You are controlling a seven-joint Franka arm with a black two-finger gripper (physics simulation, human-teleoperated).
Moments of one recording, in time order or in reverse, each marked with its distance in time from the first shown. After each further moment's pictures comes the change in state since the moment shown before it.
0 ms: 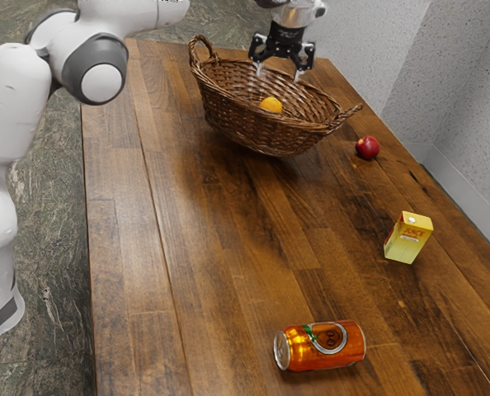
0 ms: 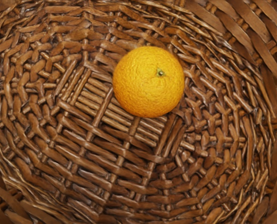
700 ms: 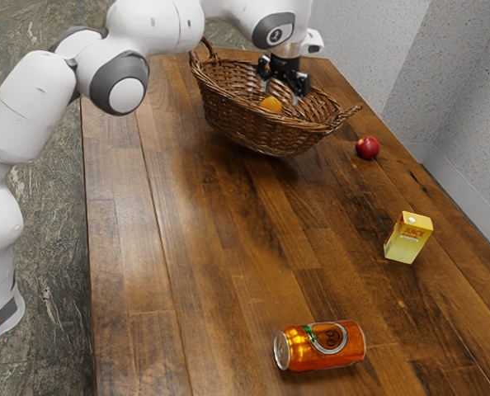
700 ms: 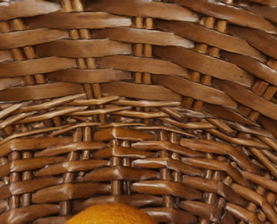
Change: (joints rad) arm 0.104 0.188 -0.036 0.011 -0.003 0.315 0.521
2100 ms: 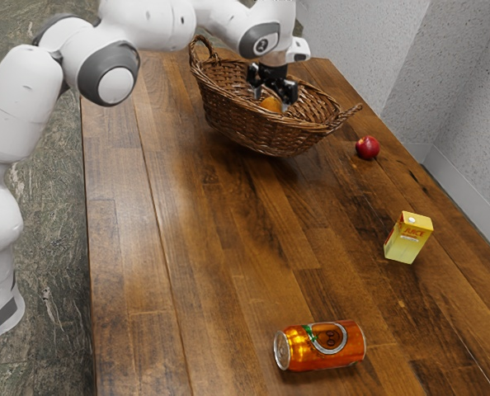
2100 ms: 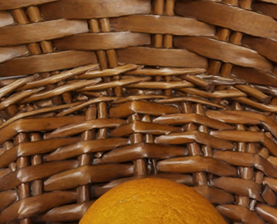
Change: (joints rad) arm -0.014 -0.104 0.058 -0.244 -0.067 0.161 0.099
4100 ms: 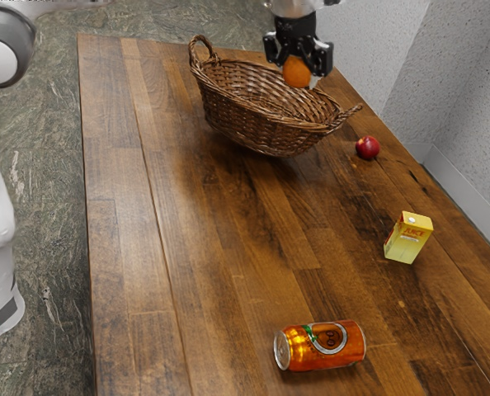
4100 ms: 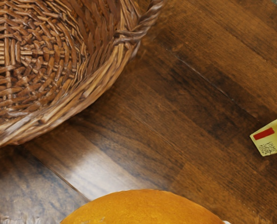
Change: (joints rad) arm -0.172 -0.559 -0.235 -0.216 -0.008 -0.264 -0.398
